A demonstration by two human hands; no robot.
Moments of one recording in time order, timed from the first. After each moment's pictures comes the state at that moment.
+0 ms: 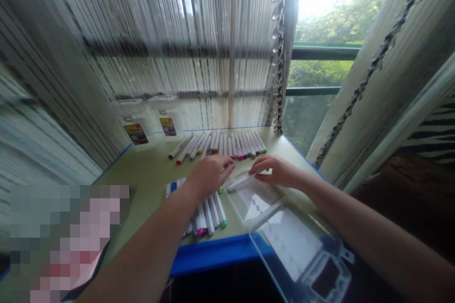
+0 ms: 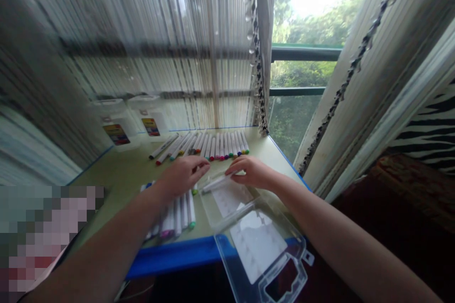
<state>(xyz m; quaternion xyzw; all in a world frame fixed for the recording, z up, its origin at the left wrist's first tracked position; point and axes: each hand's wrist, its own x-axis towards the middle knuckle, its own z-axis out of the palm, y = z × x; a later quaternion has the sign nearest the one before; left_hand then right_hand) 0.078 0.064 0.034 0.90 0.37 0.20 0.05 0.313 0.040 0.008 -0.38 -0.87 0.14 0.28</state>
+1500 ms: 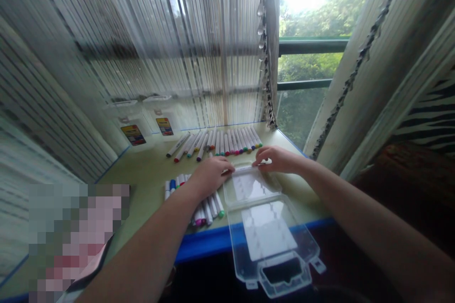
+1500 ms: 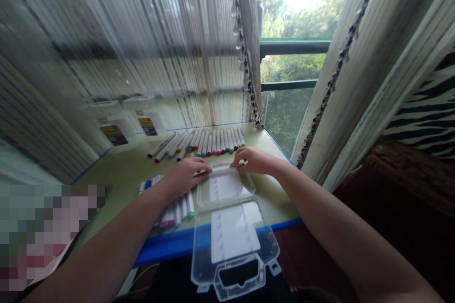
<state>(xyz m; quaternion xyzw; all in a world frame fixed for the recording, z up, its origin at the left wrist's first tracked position) 0.086 0.058 0.027 0.92 0.34 0.15 0.07 0.335 0.044 0.011 -0.43 -0.86 0.13 0.23</state>
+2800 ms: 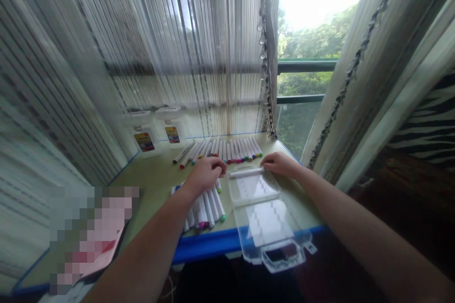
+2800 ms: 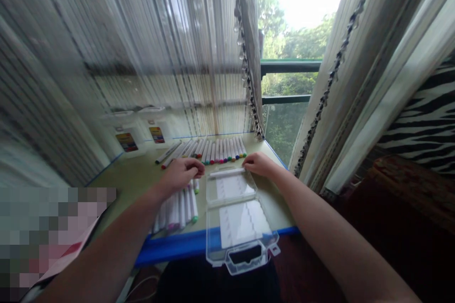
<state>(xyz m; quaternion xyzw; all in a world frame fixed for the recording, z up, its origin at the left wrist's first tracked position) 0.076 0.058 0.040 0.77 0.46 0.31 0.32 0.350 0.058 0.000 -0.57 -0.77 0.11 0.24</state>
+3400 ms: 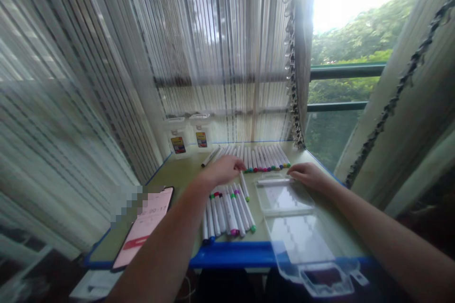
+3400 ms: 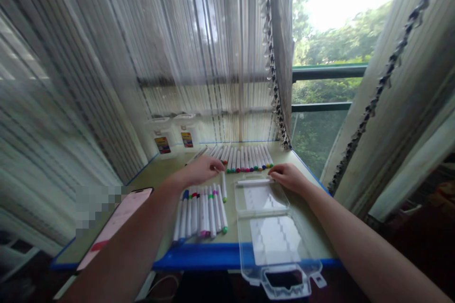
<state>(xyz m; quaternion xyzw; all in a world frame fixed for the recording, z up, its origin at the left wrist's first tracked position) 0.047 0.080 0.069 0.87 0.44 0.14 0.18 0.346 0.062 -0.011 -0.58 -0.75 0.12 0.29</state>
